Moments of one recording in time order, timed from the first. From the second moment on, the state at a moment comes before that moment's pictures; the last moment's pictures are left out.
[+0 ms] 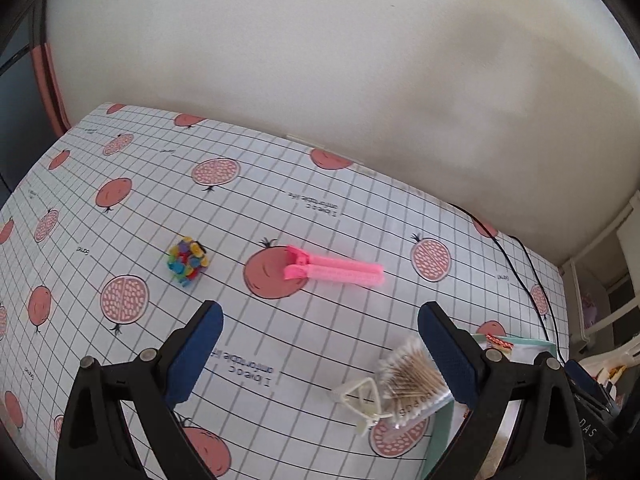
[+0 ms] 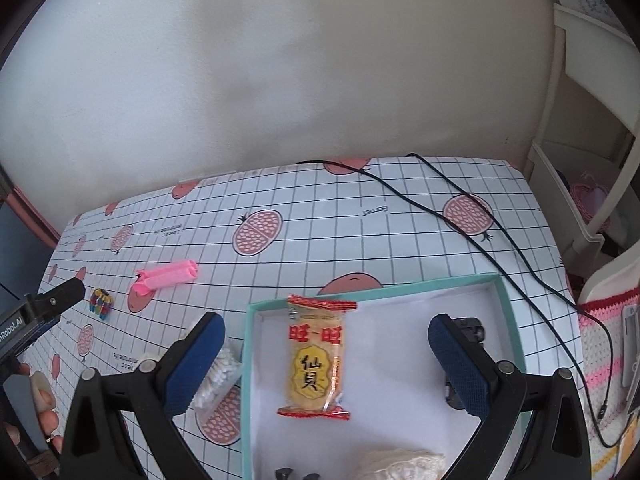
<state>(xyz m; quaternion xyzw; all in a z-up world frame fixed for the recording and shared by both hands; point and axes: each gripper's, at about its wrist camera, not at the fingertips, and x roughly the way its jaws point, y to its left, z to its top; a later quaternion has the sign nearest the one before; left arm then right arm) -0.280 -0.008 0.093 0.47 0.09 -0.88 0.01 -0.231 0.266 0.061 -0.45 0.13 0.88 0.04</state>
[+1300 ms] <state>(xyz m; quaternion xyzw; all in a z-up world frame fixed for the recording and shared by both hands) -0.338 -0.131 -0.005 0.51 0.14 -0.84 0.06 -0.359 0.098 -0.005 -0.54 -0.02 0.84 -0.06</state>
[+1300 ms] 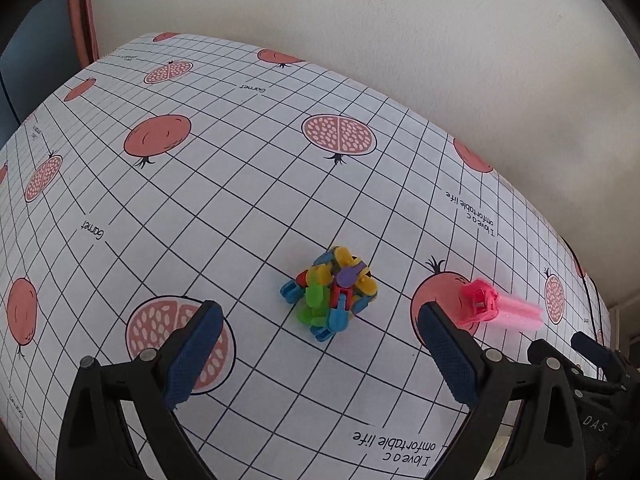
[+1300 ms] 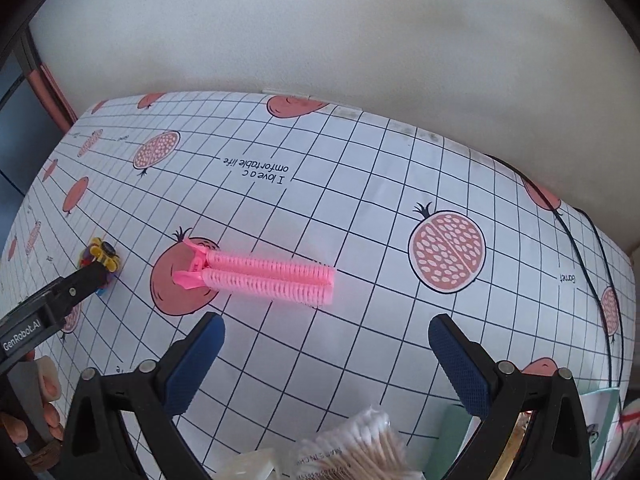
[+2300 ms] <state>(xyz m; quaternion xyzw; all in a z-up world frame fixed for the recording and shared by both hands) -0.343 -0.135 -0.010 0.51 0.14 -0.85 0.05 -0.393 0.069 -0.019 -0.54 -0.03 0.84 -0.07</state>
